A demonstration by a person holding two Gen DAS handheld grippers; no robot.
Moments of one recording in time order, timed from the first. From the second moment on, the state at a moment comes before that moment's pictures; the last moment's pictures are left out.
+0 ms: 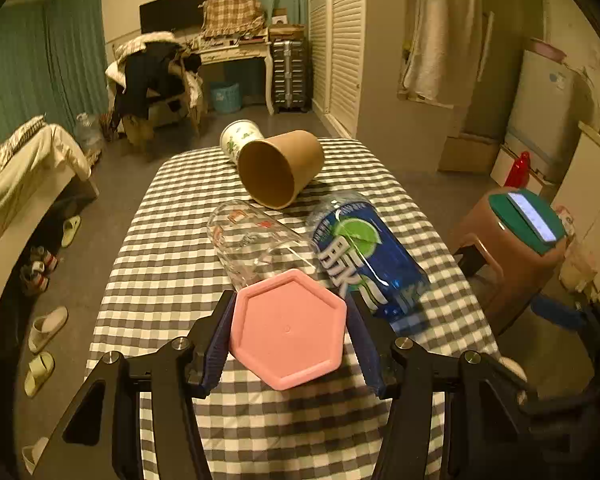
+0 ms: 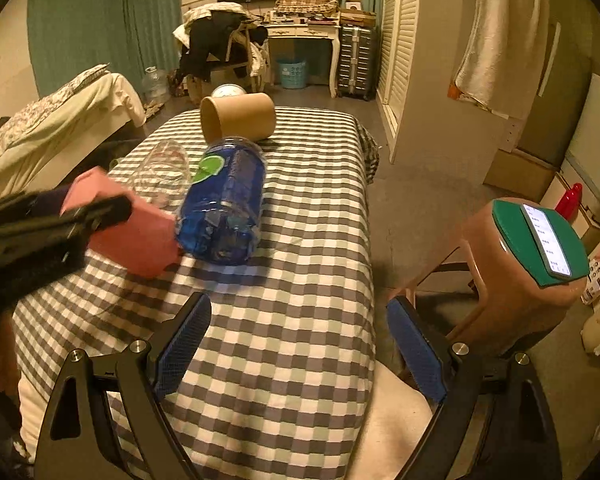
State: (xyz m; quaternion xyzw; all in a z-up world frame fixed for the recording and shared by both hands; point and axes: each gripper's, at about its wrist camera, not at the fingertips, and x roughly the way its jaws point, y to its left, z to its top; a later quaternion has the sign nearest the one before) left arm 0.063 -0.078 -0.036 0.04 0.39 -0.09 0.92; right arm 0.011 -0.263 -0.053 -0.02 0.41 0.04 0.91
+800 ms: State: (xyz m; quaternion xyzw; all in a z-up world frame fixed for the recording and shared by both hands) left arm 0.032 -0.088 -0.040 0.07 0.39 -0.11 0.91; right arm 0.010 -0.270 -0.048 -0.02 0.40 0.03 0.92
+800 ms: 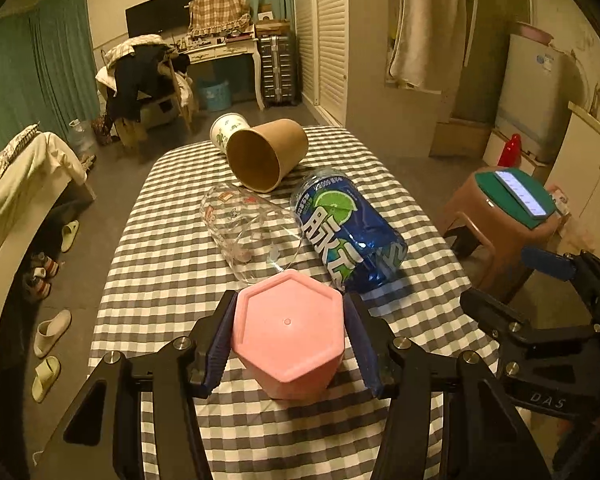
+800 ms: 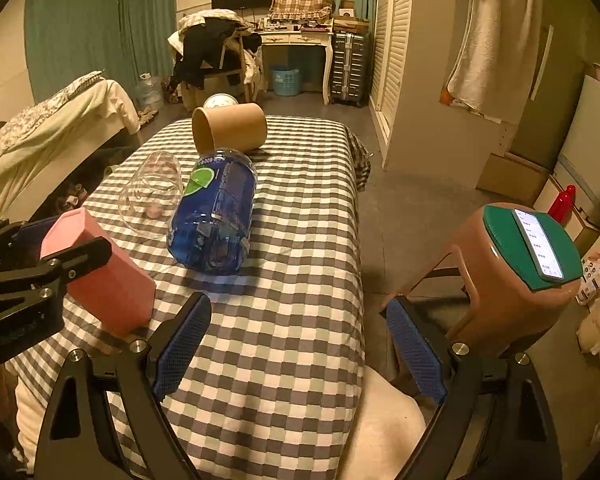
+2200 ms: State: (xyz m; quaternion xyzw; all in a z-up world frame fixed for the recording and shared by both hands) left arm -0.050 0.011 -0.001 -0.04 0.25 -0.01 0.97; right arm -0.070 -0.226 0.019 0.00 0.22 0.02 0.98
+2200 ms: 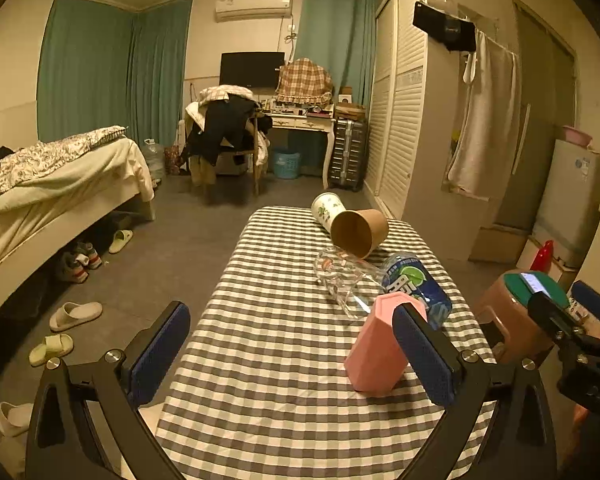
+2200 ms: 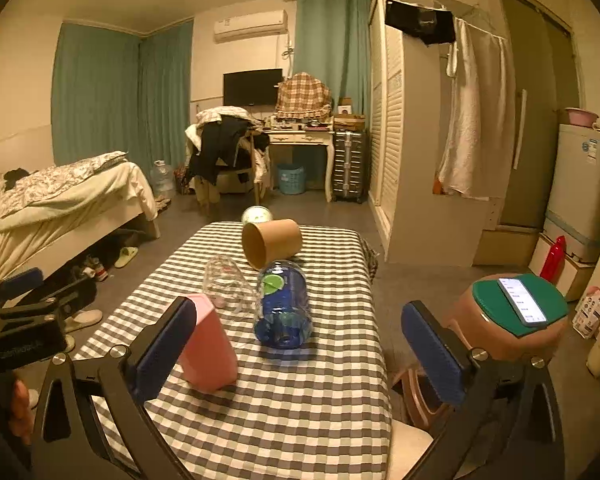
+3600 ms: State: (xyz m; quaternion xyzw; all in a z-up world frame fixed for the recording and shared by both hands) left arm -0.049 0.007 -0.001 -0.03 0.25 0.00 0.97; right arm -0.064 -0.227 0.015 -0.01 0.24 0.02 0.97
